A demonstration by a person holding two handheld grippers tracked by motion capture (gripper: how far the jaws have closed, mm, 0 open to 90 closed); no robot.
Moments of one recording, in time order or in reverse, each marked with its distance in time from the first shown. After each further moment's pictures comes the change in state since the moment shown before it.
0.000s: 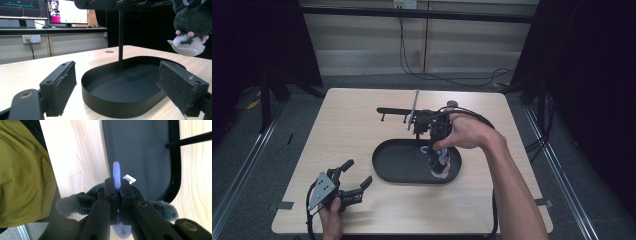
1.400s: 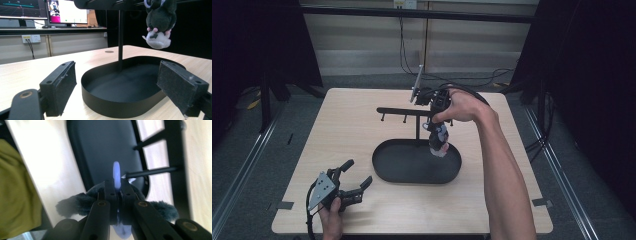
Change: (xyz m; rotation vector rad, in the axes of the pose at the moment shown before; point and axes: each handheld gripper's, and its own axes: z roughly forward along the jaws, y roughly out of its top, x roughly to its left) left arm 0.000 0.000 0.000 0.001 0.002 0.000; right arm -0.074 0.011 -0.006 -0.003 -0.001 0.117
